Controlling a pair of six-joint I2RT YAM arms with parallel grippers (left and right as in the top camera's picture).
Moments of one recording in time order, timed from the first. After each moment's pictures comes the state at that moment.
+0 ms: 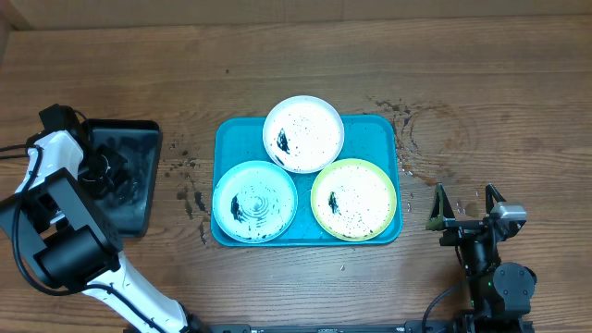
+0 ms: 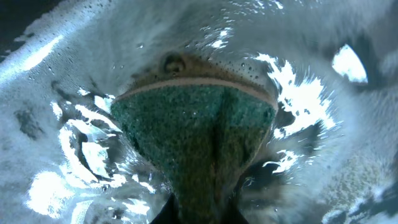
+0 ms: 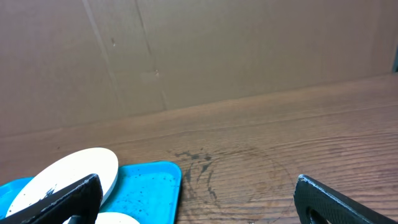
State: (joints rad) left arm 0.54 2.07 1.42 -0.83 -0.03 -0.45; right arm 0.00 0.01 0.02 -0.03 -0.06 0.20
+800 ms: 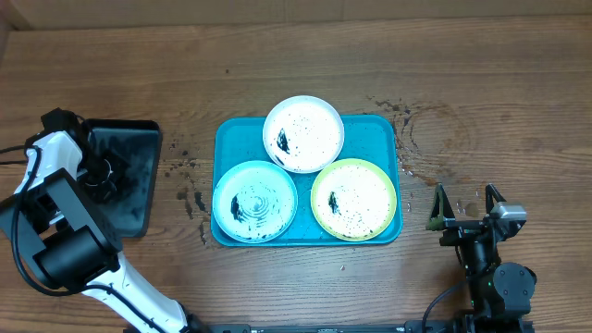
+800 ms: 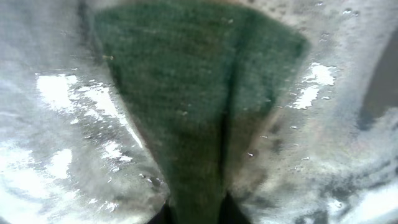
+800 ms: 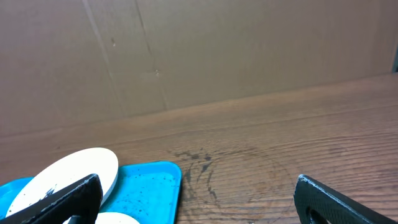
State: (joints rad) left arm 0.54 2.07 1.42 -0.90 0.02 -0.44; right arm 0.00 0.01 0.02 -0.03 -0.07 0.20
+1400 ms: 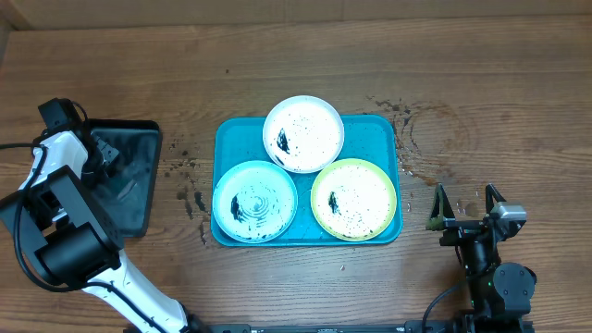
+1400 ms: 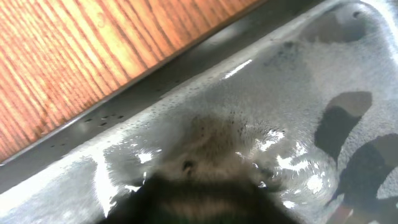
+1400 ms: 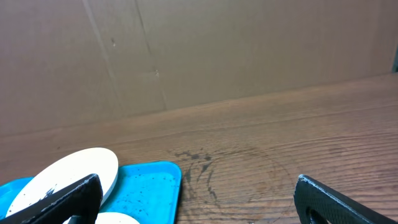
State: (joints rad) left arm 0.53 2.08 1.40 -0.61 -0.17 -0.45; right arm 0.00 0.01 0.02 -0.03 -0.06 0.20
